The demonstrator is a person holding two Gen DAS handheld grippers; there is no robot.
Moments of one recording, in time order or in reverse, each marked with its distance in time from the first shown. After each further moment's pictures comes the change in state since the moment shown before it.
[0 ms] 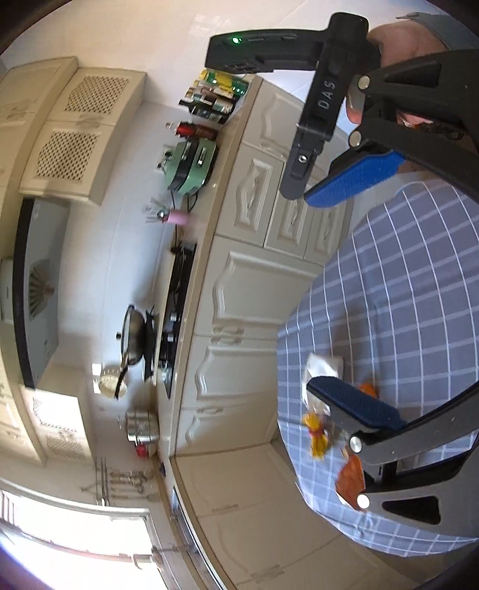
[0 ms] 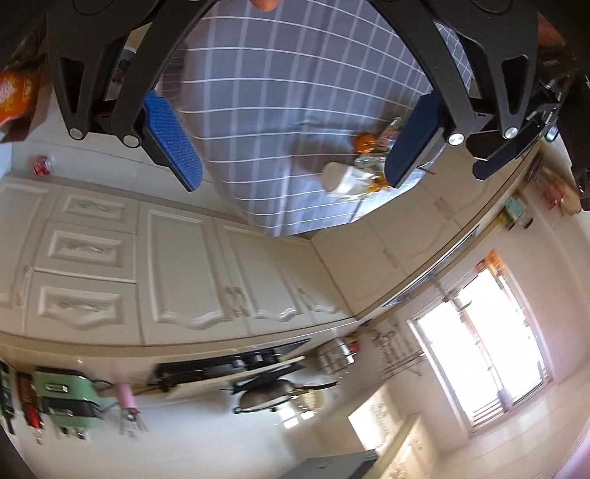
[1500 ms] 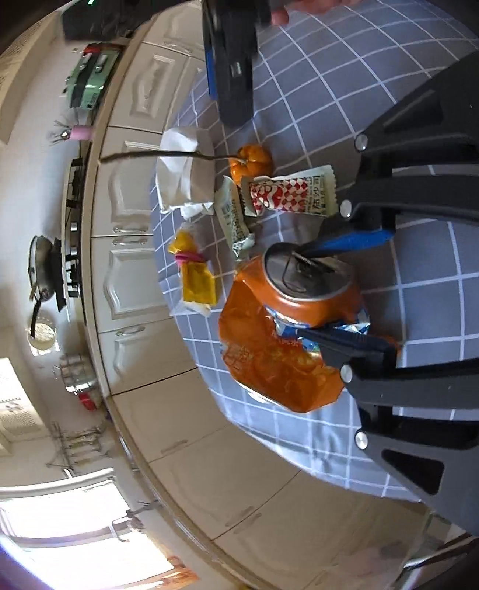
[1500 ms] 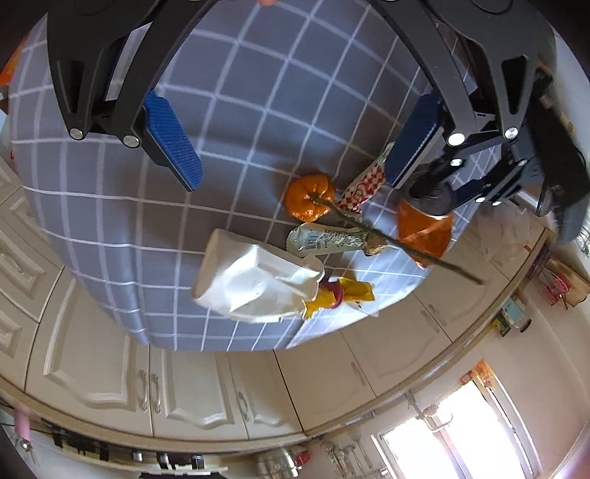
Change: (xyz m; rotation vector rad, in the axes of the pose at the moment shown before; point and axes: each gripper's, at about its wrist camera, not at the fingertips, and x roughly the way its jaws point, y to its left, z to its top) left arm 0.097 0.198 -0.103 0.156 0.286 0.297; right arm 0.215 0.098 -0.082 -0.153 0.394 0.073
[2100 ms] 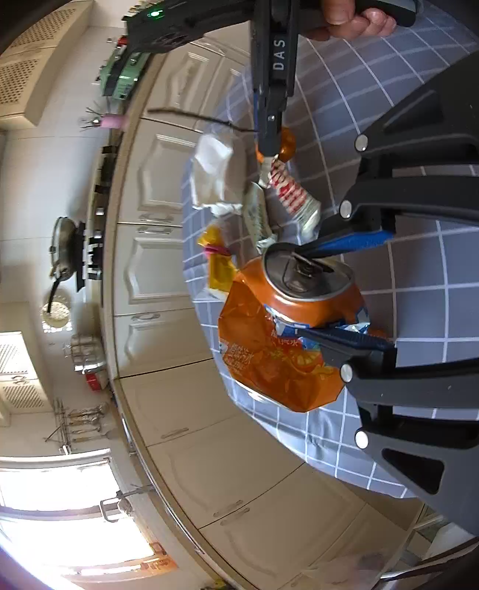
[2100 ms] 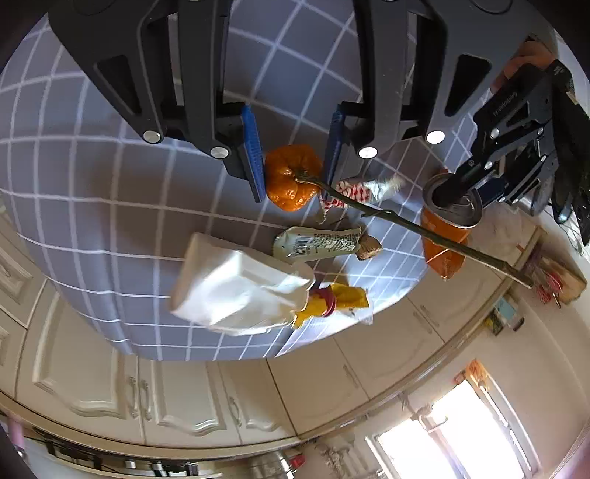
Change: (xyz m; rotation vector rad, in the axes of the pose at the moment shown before) left arm -0.037 0.008 0.001 -0.123 -0.083 -0.006; right arm -0.012 -0.006 -0.010 0.022 -0.018 0.047
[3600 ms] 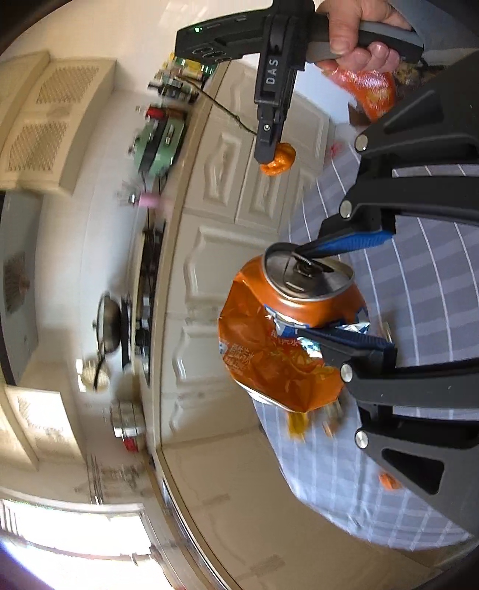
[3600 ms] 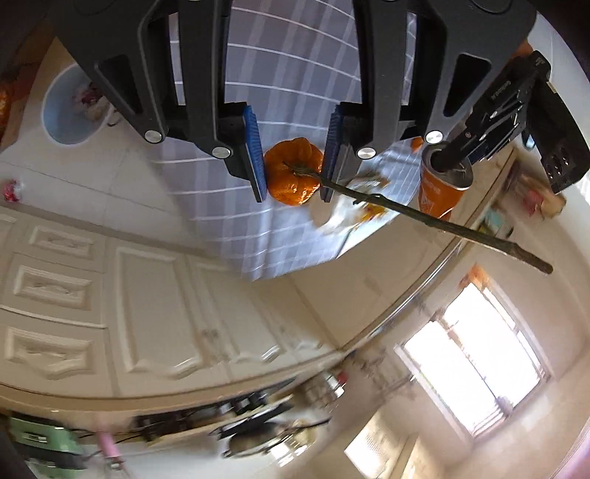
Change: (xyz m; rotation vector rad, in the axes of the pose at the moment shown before) left arm -0.072 -0.142 0.055 0.049 -0.124 -0.286; right arm -0.193 -0.122 -0.018 0.220 -0.298 -0.035
